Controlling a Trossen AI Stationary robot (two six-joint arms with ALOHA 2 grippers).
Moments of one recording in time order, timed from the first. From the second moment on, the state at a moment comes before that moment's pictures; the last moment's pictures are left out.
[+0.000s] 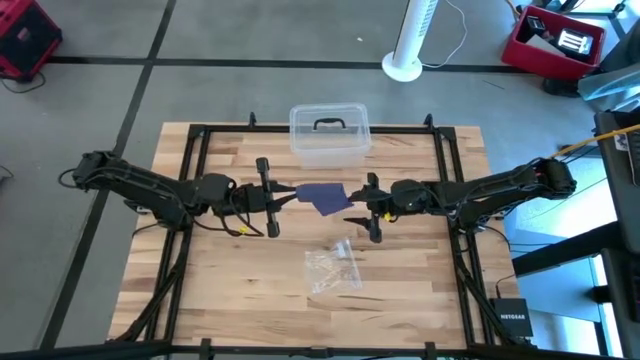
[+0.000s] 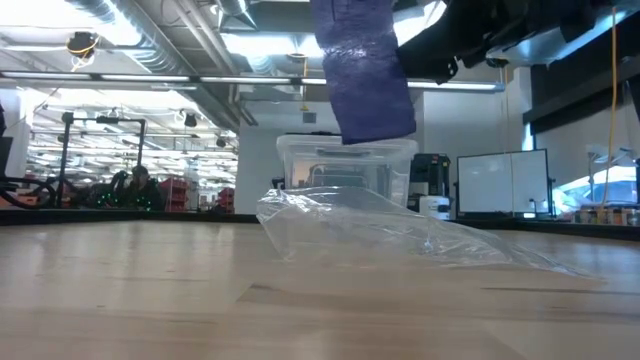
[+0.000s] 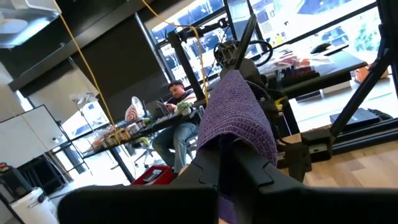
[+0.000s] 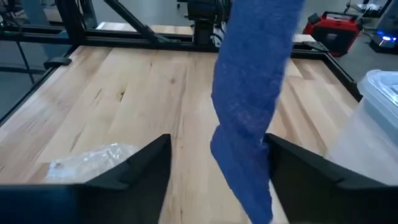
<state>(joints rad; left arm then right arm) -0.20 1.16 0.81 0.51 -0.40 0.48 0.08 1.20 0.66 0.19 0.08 -0.03</state>
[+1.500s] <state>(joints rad) -0.21 1.08 0.81 0.59 0.28 0.10 0.16 1.26 0.66 0.27 0.40 -0.24</state>
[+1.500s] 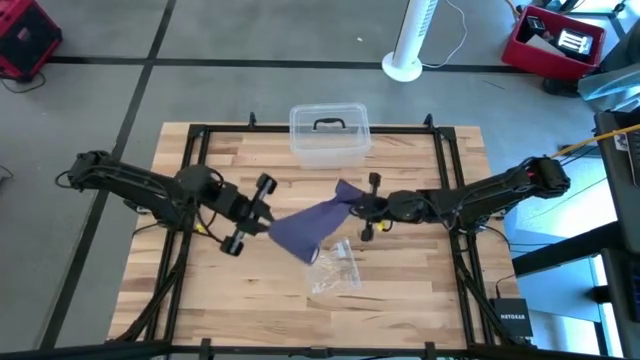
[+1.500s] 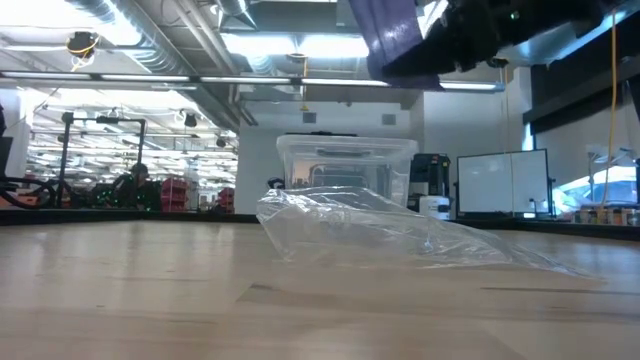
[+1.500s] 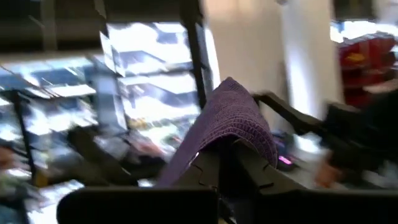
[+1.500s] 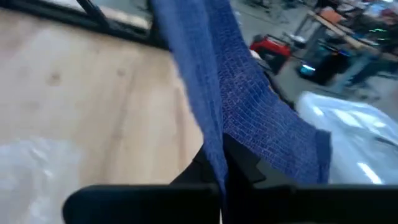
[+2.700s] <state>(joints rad) -0.20 0.97 0.81 0.47 0.15 0.22 -0.09 1.04 0.66 0.08 0.19 -0.24</state>
